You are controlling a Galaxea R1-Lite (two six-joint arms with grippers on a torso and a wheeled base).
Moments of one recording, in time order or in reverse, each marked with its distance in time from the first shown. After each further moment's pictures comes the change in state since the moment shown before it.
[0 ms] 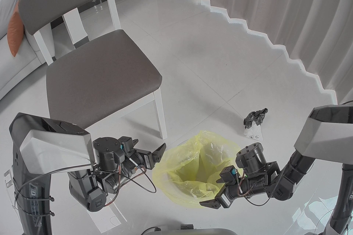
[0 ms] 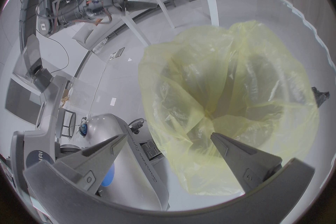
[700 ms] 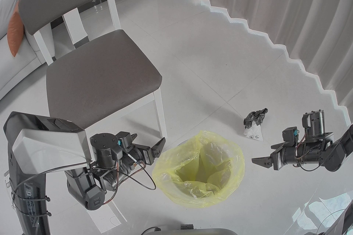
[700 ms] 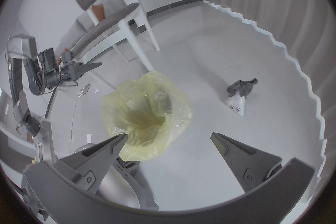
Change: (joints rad) left arm -0.002 -0.040 -0.006 0.000 0.016 0.008; right arm -0.419 -0.377 0.126 0.094 0.014 0.046
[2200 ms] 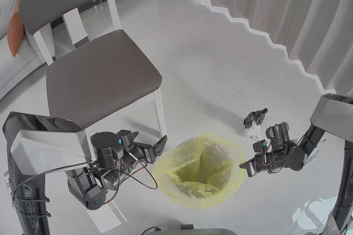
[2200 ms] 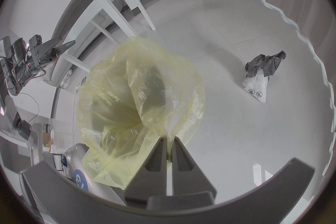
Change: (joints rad) left arm -0.010 -0.009 -0.012 0.000 0.004 -0.001; right arm 0.063 0.416 -0.243 0.003 -0.002 0.018
